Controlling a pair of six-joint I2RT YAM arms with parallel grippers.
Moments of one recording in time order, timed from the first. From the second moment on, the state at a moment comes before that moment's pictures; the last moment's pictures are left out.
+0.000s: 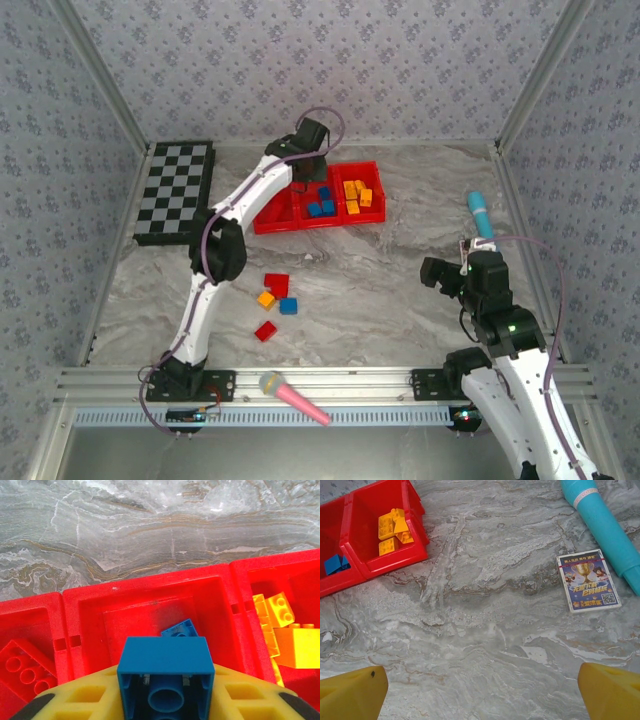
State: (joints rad) left arm -0.56 2.36 2.29 -0.87 -0.16 -0.46; right arm 0.22 0.51 0.67 -0.82 0.13 0.39
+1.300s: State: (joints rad) left arm -0.85 1.28 0.84 -0.80 -0.27 -0.77; right arm 0.23 0.52 0.67 -0.82 0.11 0.39
